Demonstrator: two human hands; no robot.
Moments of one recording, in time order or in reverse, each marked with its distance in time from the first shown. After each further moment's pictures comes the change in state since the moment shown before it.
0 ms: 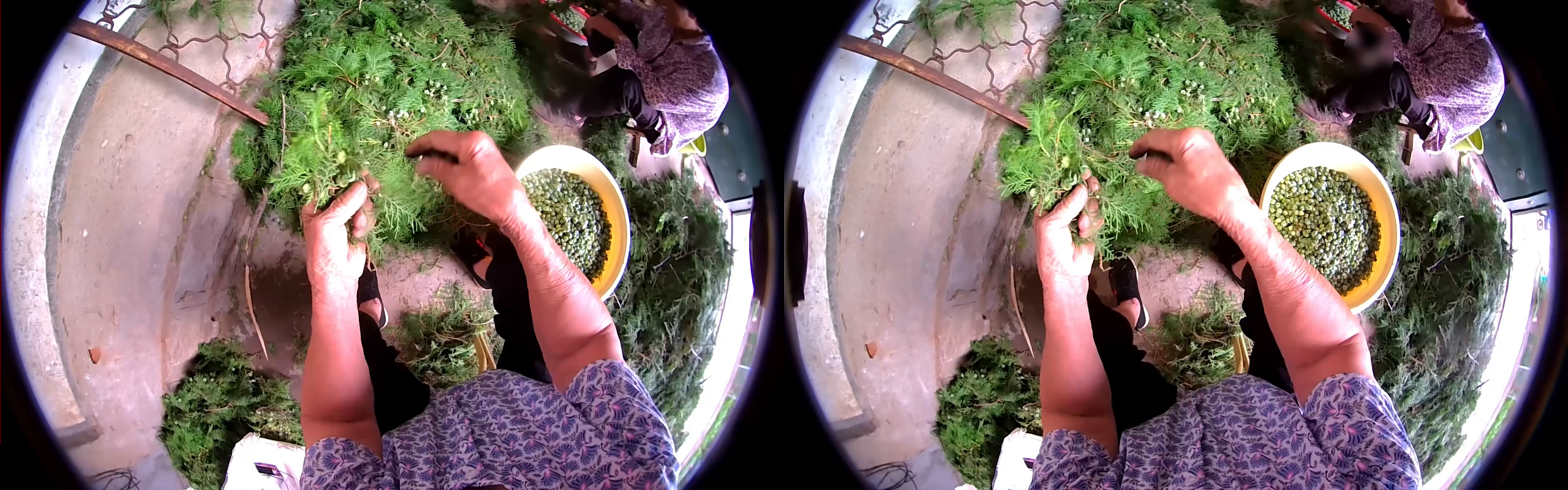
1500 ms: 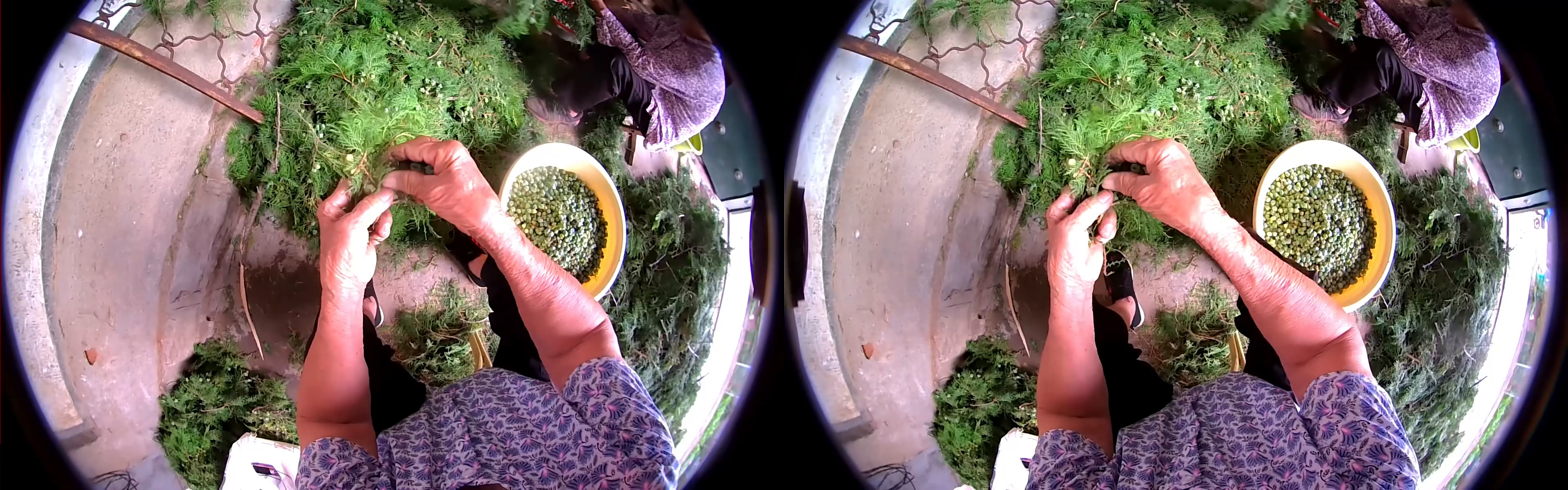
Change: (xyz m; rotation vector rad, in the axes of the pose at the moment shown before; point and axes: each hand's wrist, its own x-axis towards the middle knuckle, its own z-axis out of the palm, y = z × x) left_hand -0.009 -0.014 0.013 0.166 0.040 -0.077; right_hand -0.004 0.002 0.024 0.102 0.061 -0.055
